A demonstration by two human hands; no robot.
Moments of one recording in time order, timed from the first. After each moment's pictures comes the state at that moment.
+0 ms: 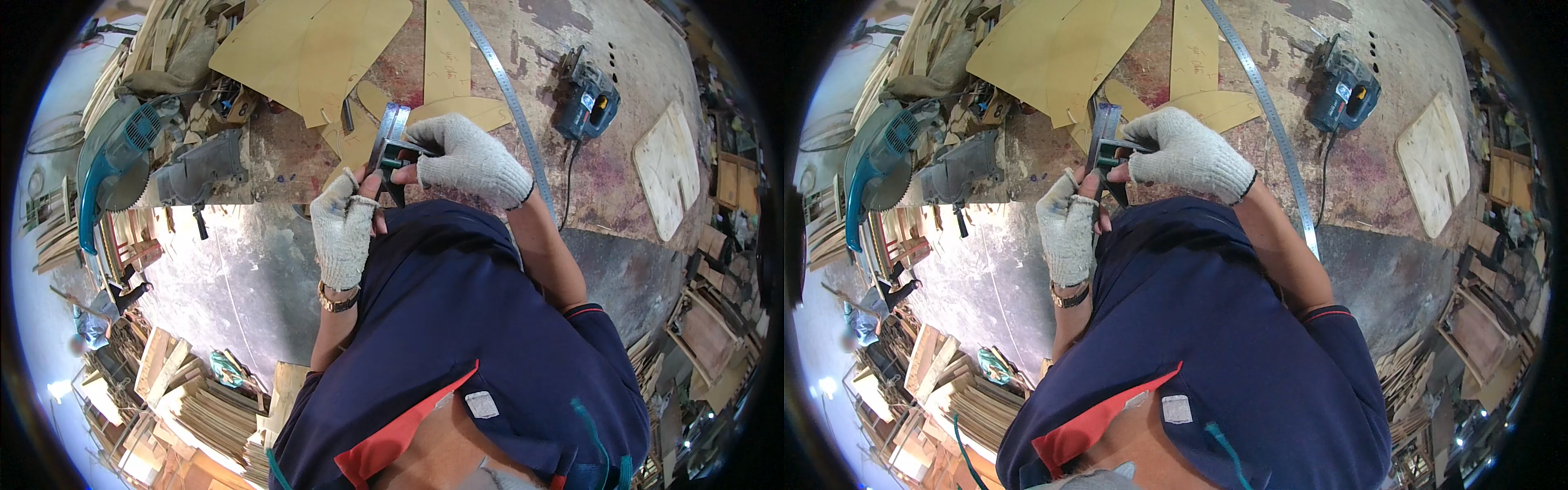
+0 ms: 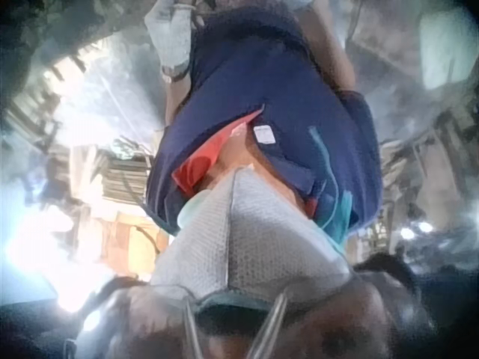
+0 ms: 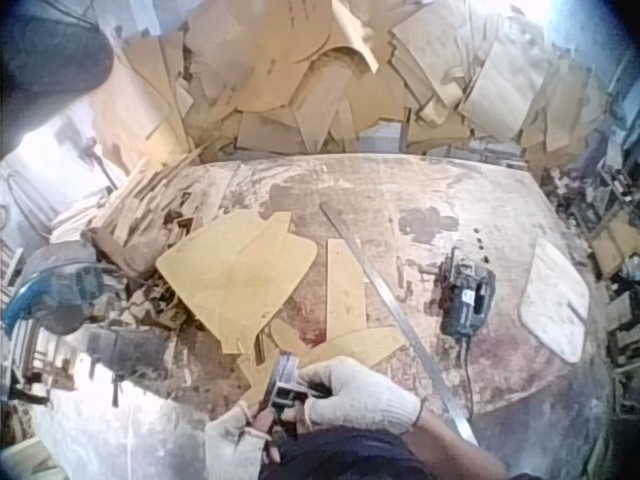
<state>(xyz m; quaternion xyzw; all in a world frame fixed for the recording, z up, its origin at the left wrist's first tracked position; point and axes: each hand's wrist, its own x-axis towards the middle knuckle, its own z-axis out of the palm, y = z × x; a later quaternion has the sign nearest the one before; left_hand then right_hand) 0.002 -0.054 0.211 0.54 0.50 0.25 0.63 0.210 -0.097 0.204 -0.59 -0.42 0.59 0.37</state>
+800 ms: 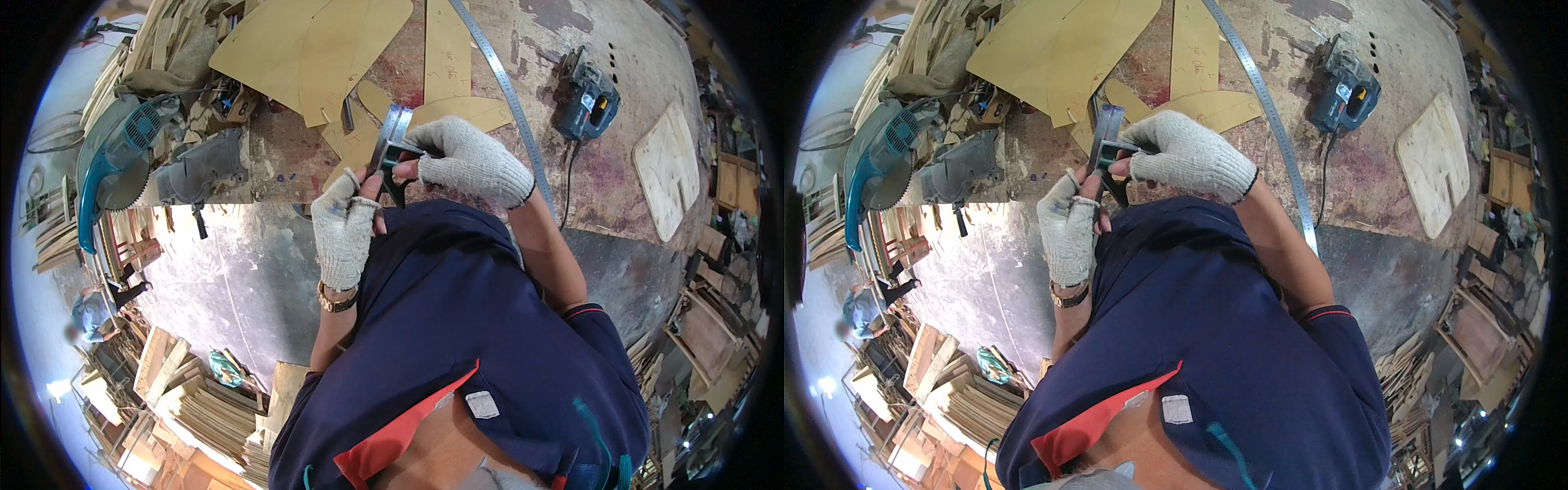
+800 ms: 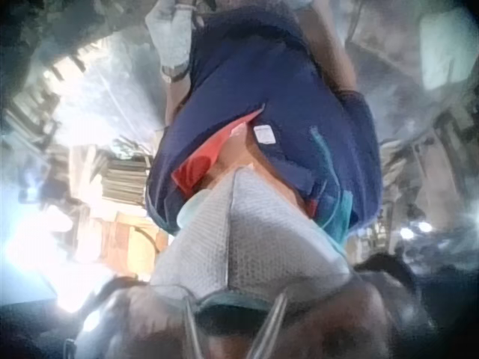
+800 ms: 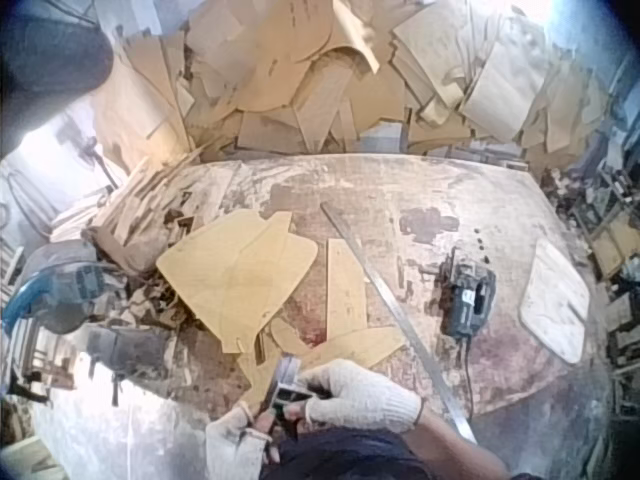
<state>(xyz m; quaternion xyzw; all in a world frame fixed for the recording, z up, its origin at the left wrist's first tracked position) -0.001 -0.055 0.209 0.56 0.49 0.25 0.62 0.210 -0.096 0.198 -0.58 -0.43 0.58 0.38</state>
